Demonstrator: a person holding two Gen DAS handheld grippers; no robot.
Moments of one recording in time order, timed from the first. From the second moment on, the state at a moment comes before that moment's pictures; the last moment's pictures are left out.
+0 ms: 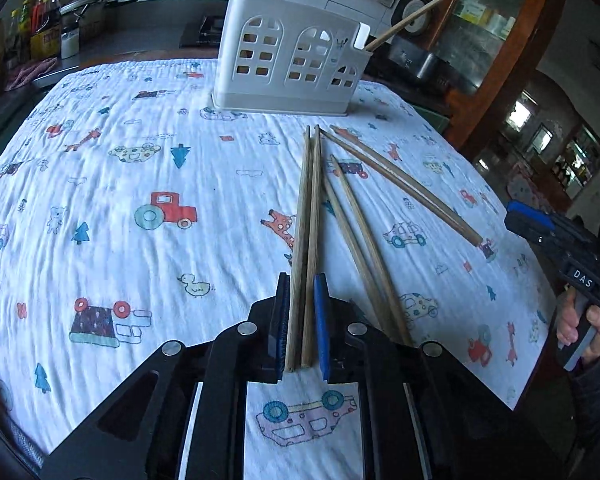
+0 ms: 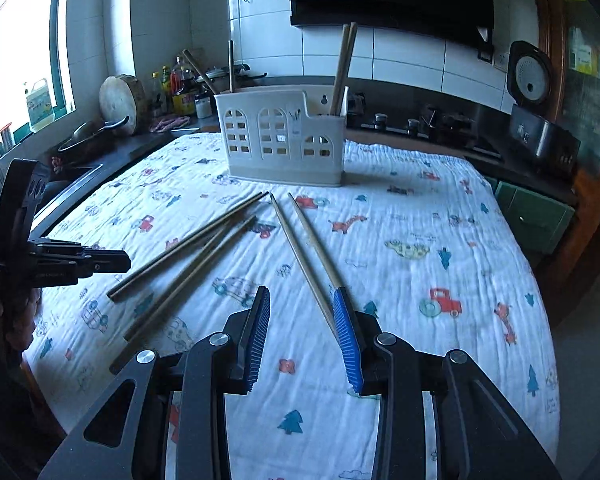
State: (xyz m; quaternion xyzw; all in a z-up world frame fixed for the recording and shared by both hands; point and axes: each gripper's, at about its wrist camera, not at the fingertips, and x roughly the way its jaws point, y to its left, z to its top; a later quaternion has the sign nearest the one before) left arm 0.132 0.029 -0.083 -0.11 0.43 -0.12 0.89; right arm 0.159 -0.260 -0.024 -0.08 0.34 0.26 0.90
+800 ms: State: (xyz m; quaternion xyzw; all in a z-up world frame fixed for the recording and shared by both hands) left arm 0.147 0.022 -0.096 -0.09 0.45 -0.10 0.88; right arm 0.178 -0.255 -0.045 -0.11 0.37 0.27 0.88
